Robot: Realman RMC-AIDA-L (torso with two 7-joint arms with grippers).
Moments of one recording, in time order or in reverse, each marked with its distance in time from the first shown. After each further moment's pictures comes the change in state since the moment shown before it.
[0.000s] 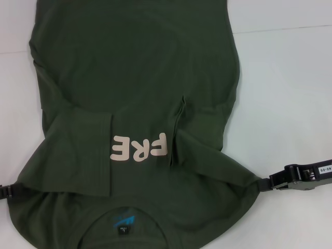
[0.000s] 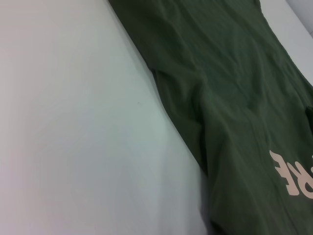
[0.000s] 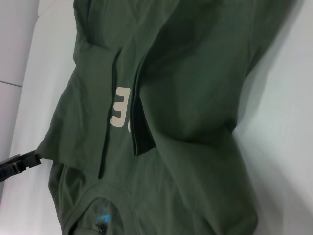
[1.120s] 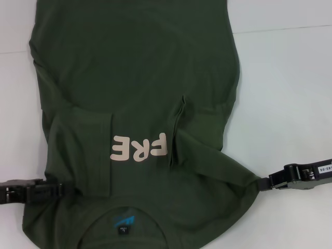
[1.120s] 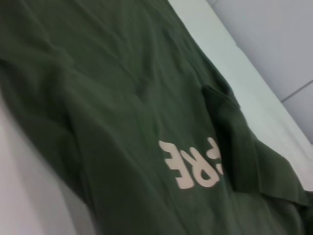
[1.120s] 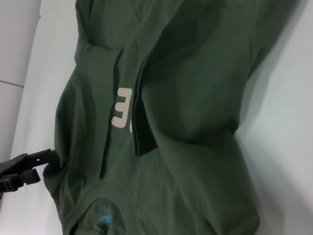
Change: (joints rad) left arm -0.094 -0.030 0.041 -0.111 -0.011 0.090 0.079; right arm 0.002 0.002 0.003 -0.001 0.000 -0.002 -0.004
